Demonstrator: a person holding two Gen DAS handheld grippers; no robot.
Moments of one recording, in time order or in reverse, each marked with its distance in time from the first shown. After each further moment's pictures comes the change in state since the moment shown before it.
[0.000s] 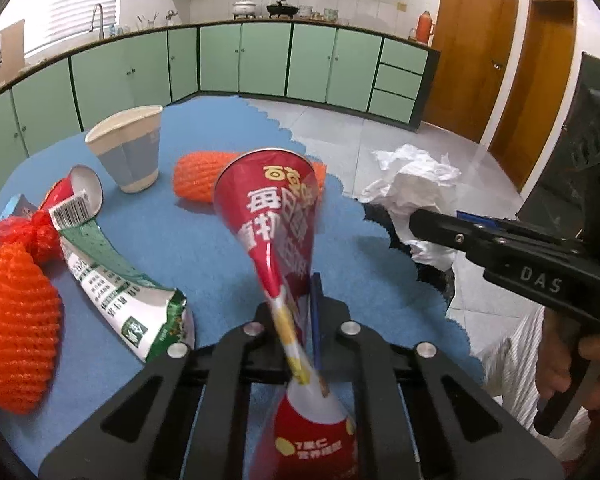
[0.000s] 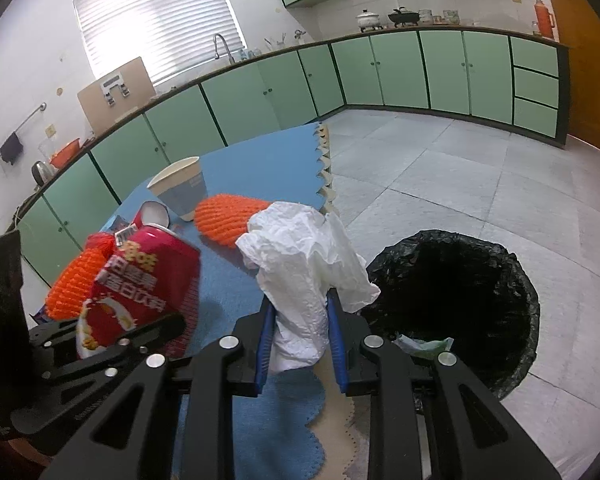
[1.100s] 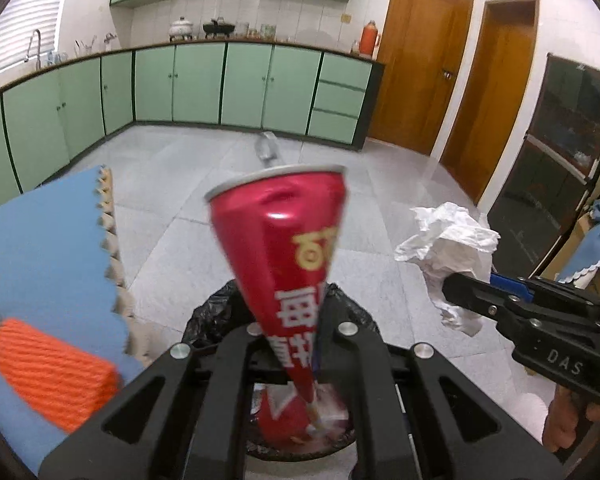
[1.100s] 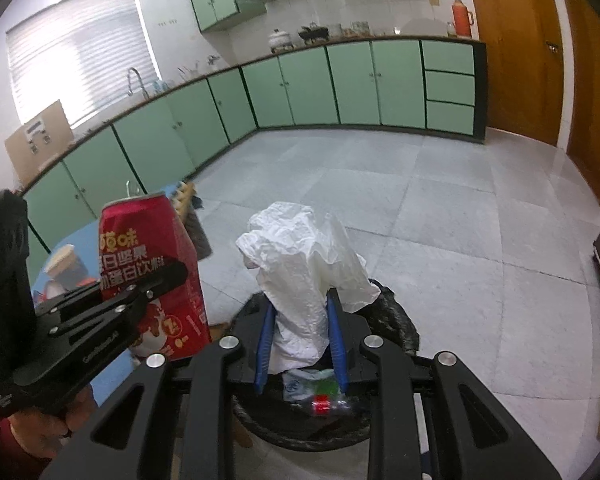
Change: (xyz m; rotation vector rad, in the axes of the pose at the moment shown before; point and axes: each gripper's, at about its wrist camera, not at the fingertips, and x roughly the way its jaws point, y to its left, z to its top) left arm 0.121 -0.130 0.116 0.069 -0.047 -0.183; right arm -0.042 -0.144 0.059 0.136 -0.055 -0.263
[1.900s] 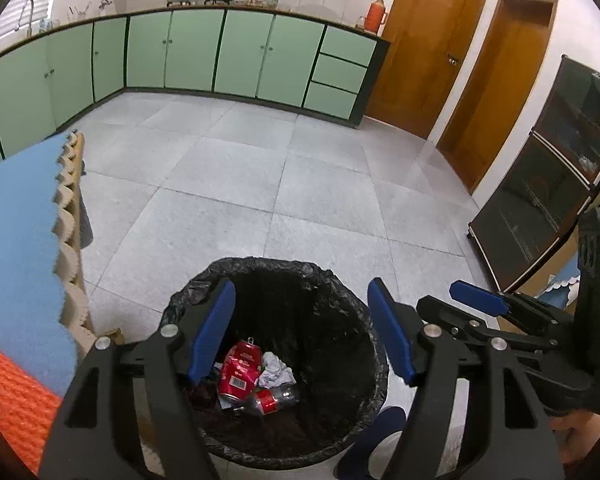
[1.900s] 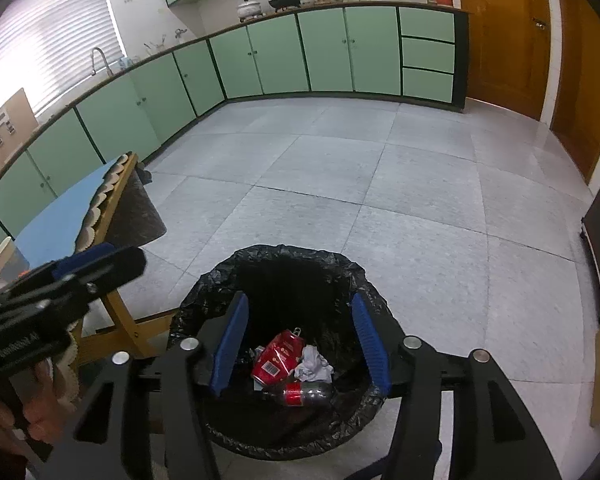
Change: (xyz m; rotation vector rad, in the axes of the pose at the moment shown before) left arm 0.049 0.016 0.012 -0.048 0.081 -0.049; right arm 0.064 -0.038 -0.006 0.034 0.098 -0.090
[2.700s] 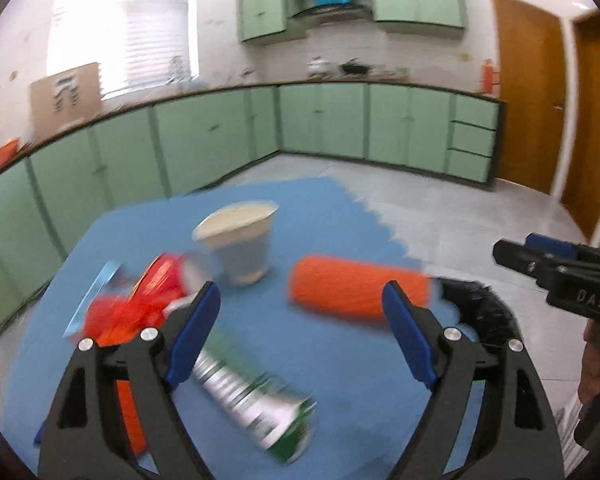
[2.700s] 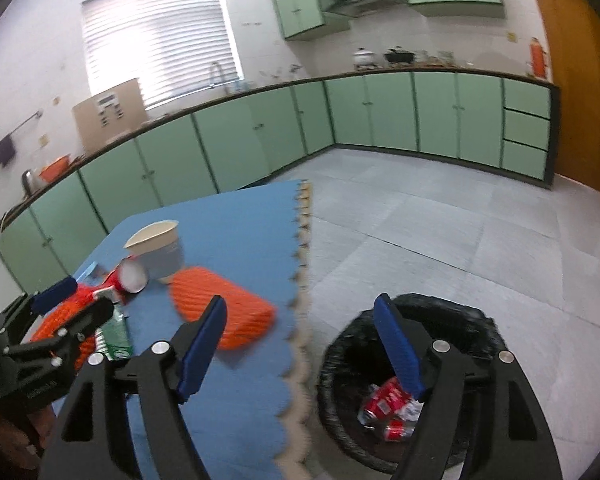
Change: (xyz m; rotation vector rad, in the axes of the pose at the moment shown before) left arm -0.228 0.098 -0.101 -0.090 -0.248 0.559; right arm -0.072 0.180 -0.035 -0.225 -0.186 0.294
